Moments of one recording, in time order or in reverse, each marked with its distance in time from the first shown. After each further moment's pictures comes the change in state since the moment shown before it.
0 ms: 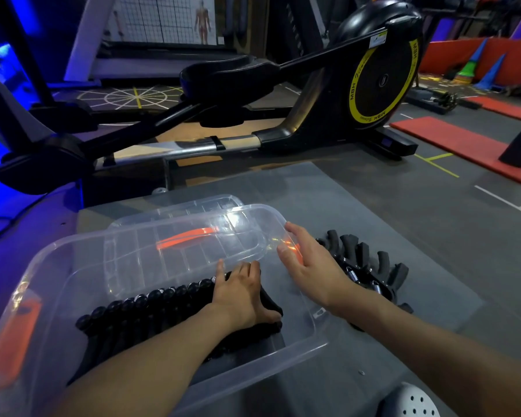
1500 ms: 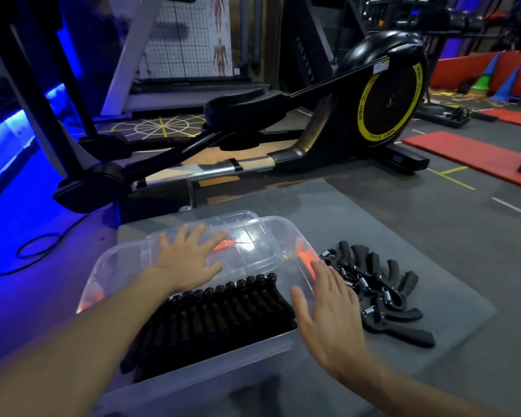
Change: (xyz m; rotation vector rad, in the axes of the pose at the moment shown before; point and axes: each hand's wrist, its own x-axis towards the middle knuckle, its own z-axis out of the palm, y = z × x) left_hand -0.044 -0.114 -0.106 0.256 0.045 -0.094; right_hand -0.083 -0.013 0.038 -0.341 0.303 0.026
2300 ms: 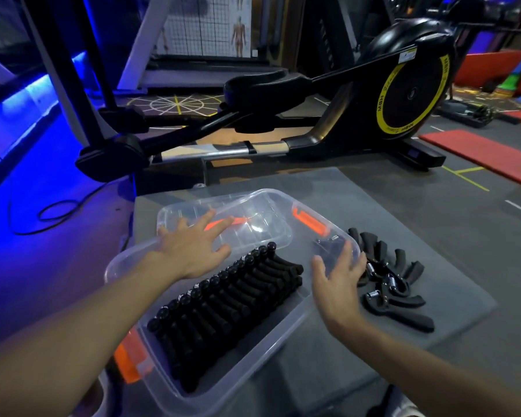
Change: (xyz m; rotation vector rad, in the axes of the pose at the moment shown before) left_hand -0.058 0.005 -0.007 -0.118 0.006 -0.083; right_hand 0.003 -0.012 0.009 0.490 0.012 0.370
